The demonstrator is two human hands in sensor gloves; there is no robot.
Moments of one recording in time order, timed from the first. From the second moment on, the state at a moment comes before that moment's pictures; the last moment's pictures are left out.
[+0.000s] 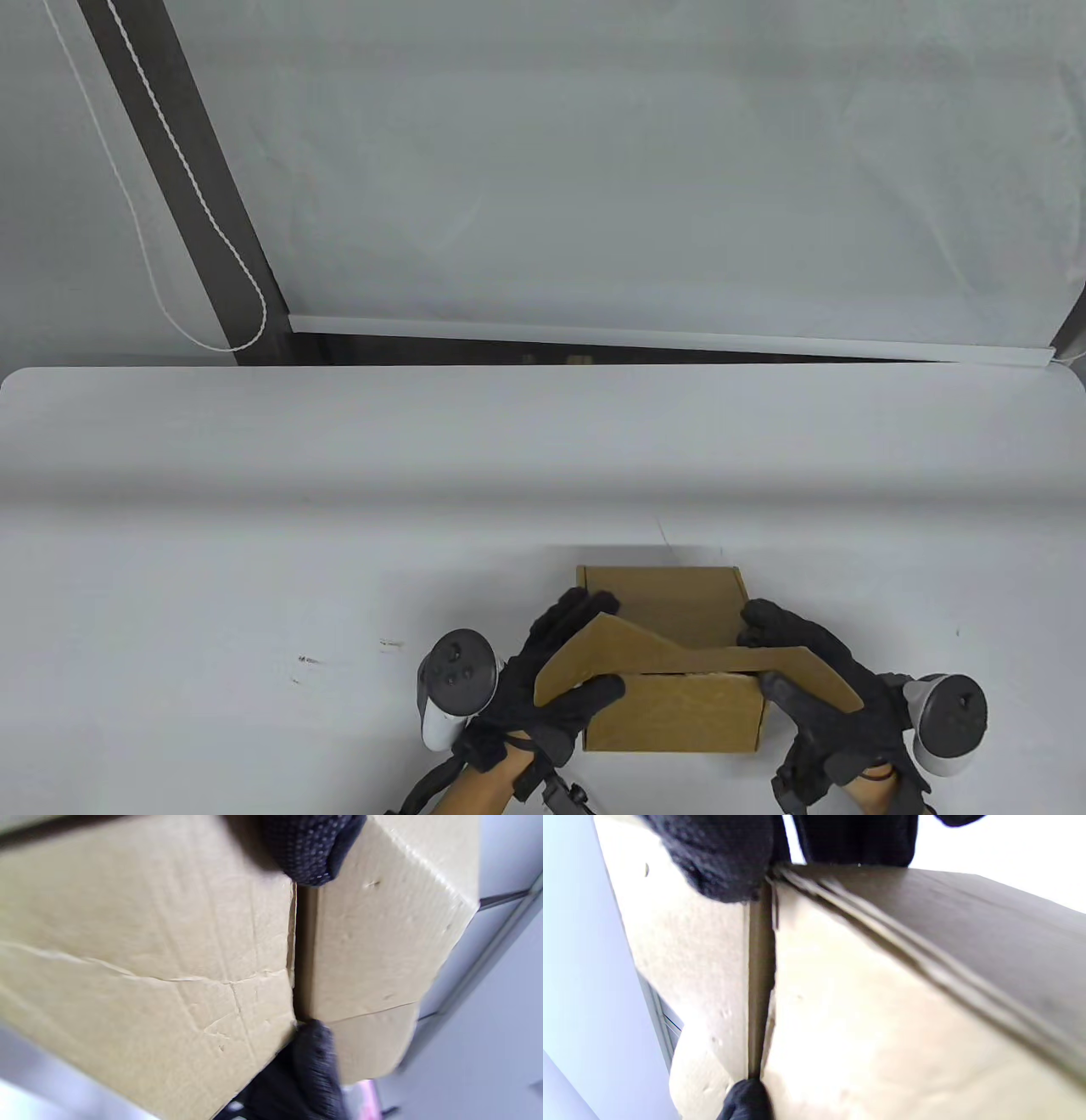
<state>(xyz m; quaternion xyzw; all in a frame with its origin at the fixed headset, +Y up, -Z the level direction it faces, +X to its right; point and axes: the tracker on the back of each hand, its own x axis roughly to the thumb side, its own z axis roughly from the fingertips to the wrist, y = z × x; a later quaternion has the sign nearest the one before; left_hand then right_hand) -0.063 -0.714 -0.262 -0.05 -0.28 0.58 0.76 0.275 -0.709 -0.249 0.25 -0.11 0.76 0.59</state>
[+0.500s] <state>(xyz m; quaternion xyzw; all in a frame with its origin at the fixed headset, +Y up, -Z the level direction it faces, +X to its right) -0.056 -0.752 -0.264 -0.21 -0.24 0.44 0.84 0.272 -0.696 -0.239 0.23 -0.14 0.76 0.59</state>
